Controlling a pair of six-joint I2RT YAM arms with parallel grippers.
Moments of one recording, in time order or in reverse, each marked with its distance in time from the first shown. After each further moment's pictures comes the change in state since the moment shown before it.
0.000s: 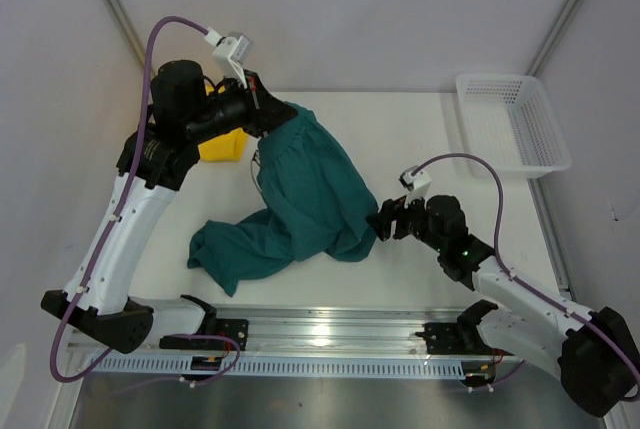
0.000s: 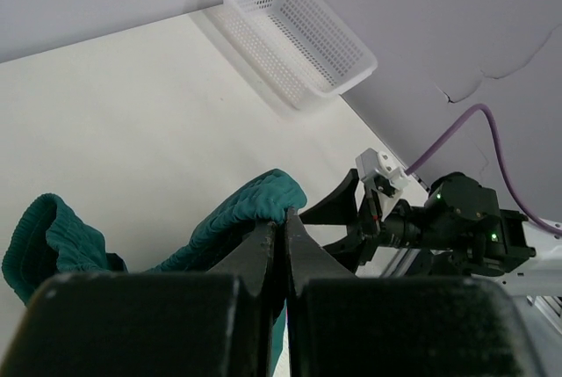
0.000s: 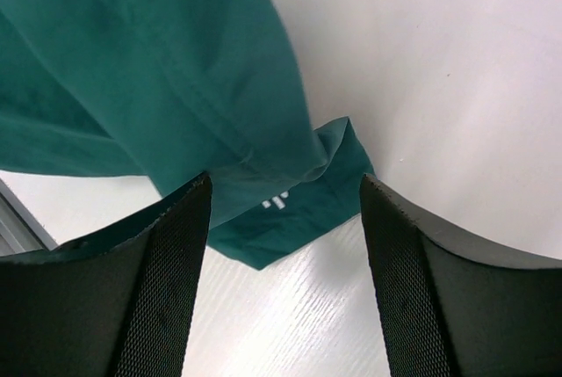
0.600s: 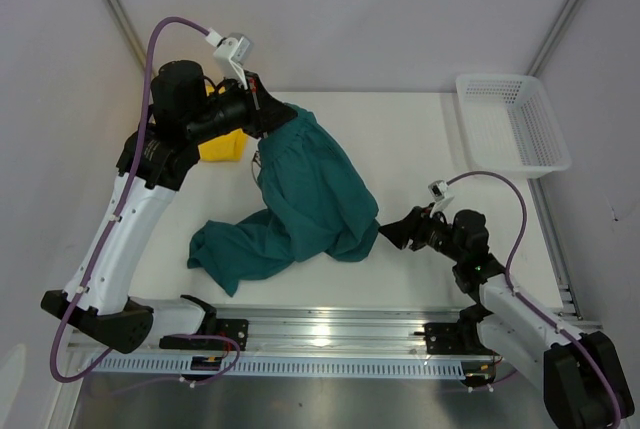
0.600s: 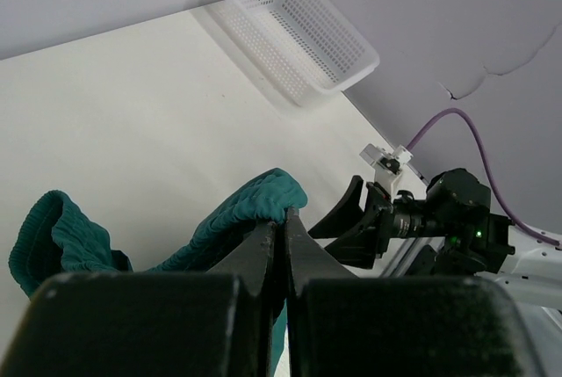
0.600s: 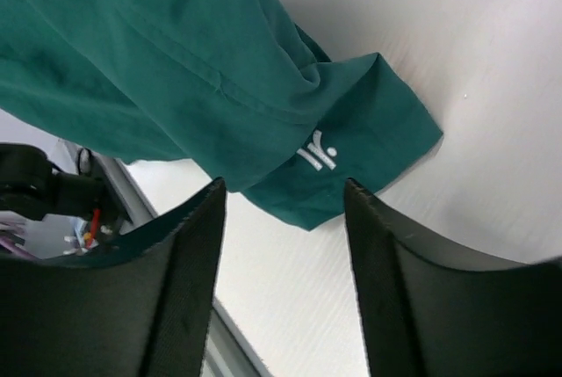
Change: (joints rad) left arm 0.000 0.000 0.000 -0.011 0.002 0.008; right arm -0.277 -0.090 -0.228 0.217 -0.399 0.296
